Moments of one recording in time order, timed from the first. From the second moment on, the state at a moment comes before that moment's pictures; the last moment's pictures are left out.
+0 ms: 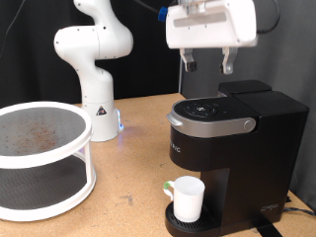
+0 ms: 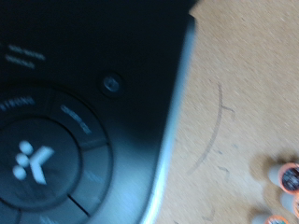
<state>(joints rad) 0.04 -0.18 0.14 -2.13 0.06 2.20 -0.86</state>
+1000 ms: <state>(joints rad) 0.04 -0.13 0.13 -2.24 0.18 2.27 -0.89</state>
